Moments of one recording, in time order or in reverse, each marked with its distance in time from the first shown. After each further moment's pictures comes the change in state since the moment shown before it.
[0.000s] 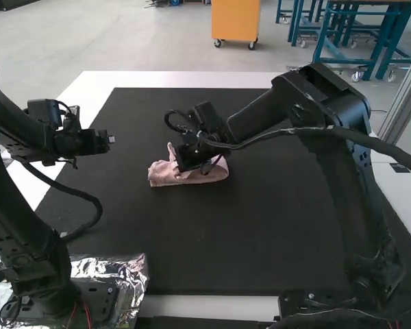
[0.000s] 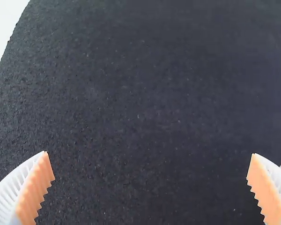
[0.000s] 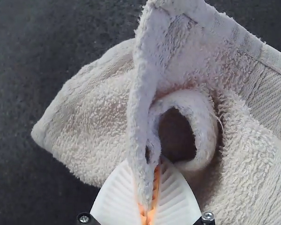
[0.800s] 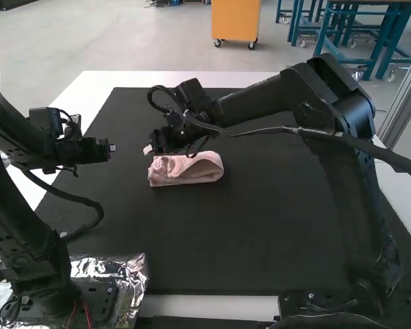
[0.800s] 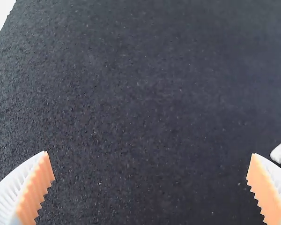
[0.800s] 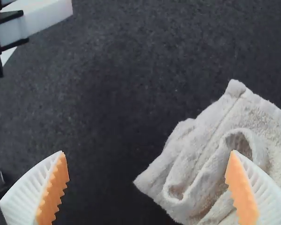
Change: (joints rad) left arm 0.001 0.000 -0.060 0.013 0.000 0.008; right arm 0.043 -0.083 0.162 -0.140 -0.044 0.000
